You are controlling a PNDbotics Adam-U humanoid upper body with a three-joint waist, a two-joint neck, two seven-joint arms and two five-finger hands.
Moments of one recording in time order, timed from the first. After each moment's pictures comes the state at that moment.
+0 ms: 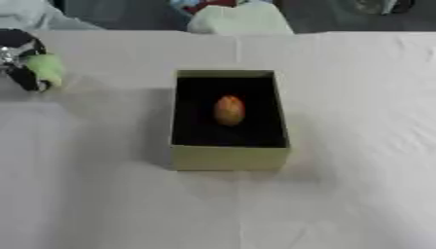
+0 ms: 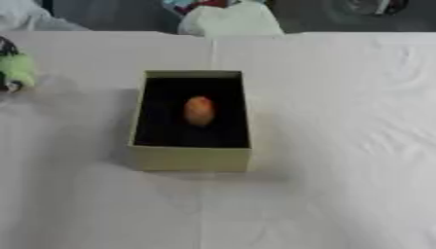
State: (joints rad) left arm -1.01 0.72 -0.04 -0.77 -1.17 -0.04 -0.43; right arm -0.31 -0.71 -0.10 -1.98 0.13 -0.18 -0.74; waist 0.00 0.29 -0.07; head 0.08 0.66
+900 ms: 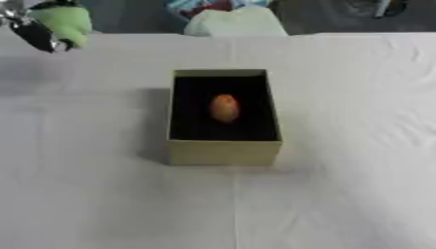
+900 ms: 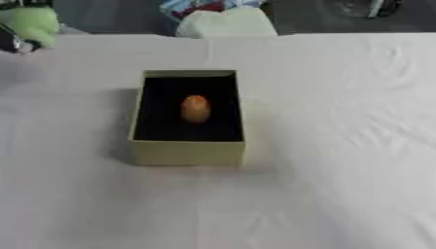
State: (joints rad) left arm -1.01 0.75 -0.24 -1.21 -0.96 -0.17 -0.53; right arm -0.29 -0.71 -0.11 -1.98 0.13 -0.18 -0.75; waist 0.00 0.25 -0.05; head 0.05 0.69
